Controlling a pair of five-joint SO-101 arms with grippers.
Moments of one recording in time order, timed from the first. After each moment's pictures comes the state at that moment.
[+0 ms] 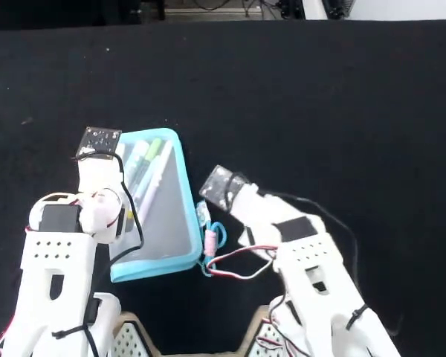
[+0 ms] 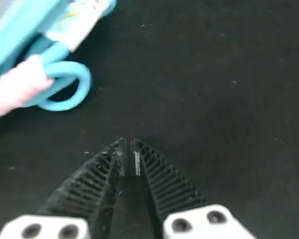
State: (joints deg) left arm -5.0 -51.5 54.6 72.6 -7.9; right arm -15.7 -44.3 73.0 48.7 40.9
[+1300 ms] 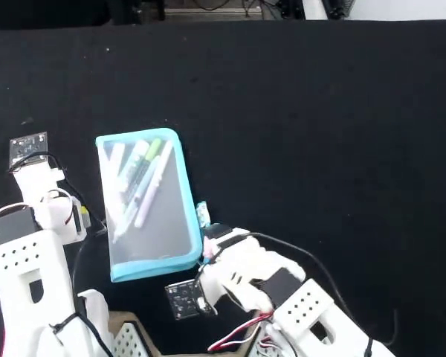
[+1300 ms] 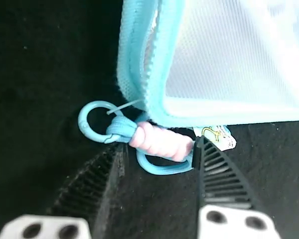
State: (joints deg) left arm -27.1 -51.5 54.6 72.6 -7.9; right arm -40.1 -73.1 93.4 45.4 72.1
